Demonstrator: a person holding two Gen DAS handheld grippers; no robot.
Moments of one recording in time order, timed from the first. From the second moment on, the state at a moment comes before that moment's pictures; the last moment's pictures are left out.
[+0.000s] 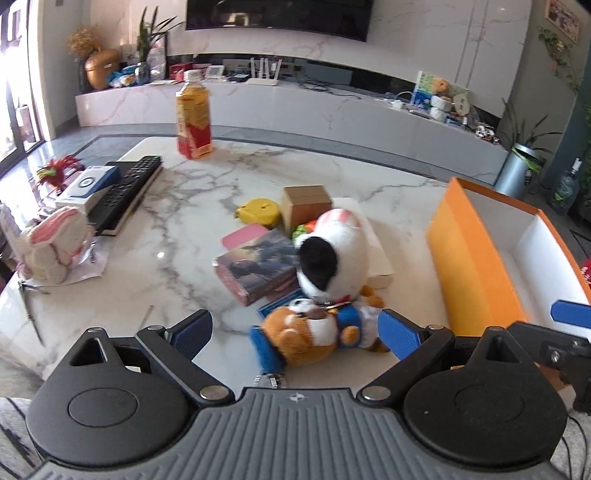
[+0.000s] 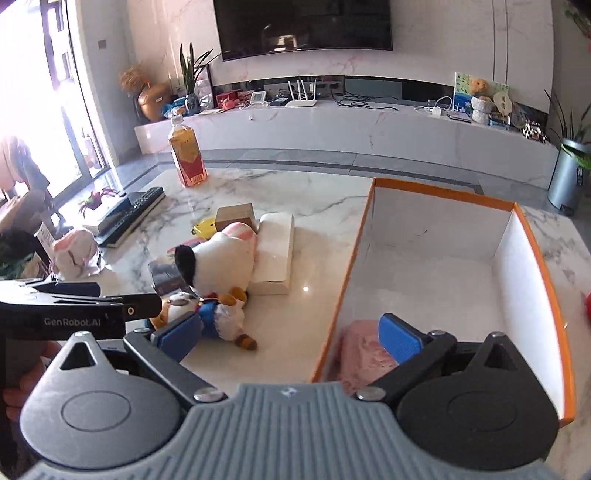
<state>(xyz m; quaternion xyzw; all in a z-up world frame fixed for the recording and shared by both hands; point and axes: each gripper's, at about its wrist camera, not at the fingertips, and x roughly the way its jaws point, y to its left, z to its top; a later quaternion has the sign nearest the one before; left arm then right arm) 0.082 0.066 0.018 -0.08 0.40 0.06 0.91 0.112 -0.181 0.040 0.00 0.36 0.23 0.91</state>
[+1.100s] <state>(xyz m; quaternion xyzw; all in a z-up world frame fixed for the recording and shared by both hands) 0.092 0.142 -0.009 -0.16 0.45 0.08 0.87 0.149 -0.009 -0.075 -0.42 0.30 0.41 0.75</state>
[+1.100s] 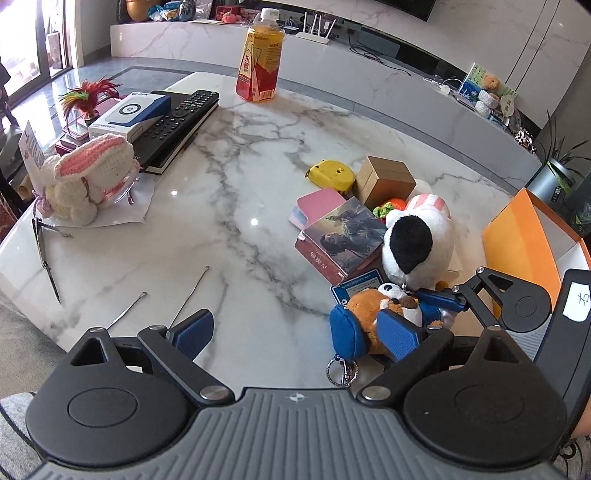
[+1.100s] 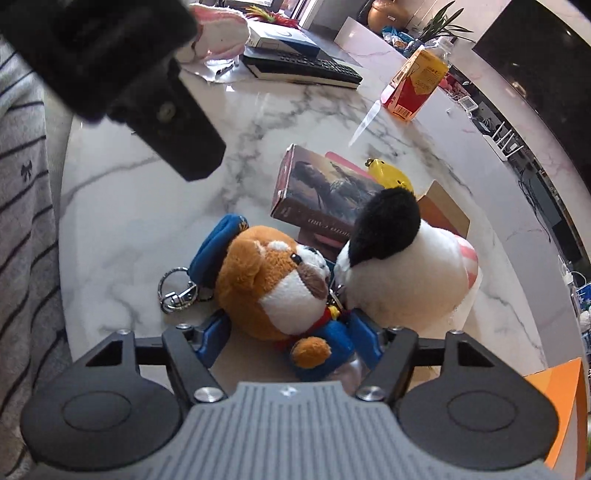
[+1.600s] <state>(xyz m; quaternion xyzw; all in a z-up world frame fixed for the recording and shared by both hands) 0.100 0.133 -0.013 -0.12 0.46 0.10 0.87 0.112 -0.044 -0.066 -0.38 0.37 0.37 0.77</state>
